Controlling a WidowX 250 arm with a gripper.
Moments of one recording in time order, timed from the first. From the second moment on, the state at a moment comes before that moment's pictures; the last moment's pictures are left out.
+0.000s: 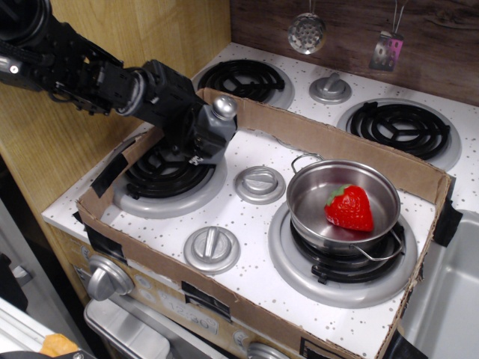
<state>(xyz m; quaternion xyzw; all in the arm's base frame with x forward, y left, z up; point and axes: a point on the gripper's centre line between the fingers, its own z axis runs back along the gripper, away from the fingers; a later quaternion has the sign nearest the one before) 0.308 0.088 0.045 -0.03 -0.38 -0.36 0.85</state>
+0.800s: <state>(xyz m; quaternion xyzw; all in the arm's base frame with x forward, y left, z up) 0.299 0.105 0.026 -0.06 -0.42 -0.34 0.84</state>
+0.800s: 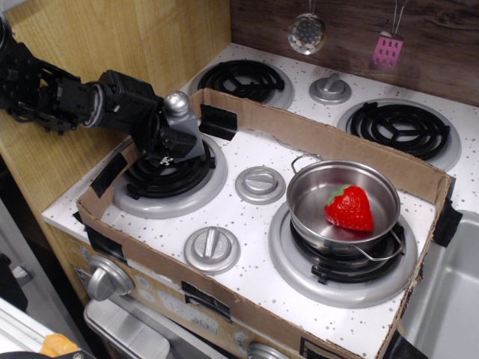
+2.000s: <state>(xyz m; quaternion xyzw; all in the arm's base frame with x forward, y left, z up) 0.292 0.100 0.040 0.00 -0.37 -0.36 0.86</state>
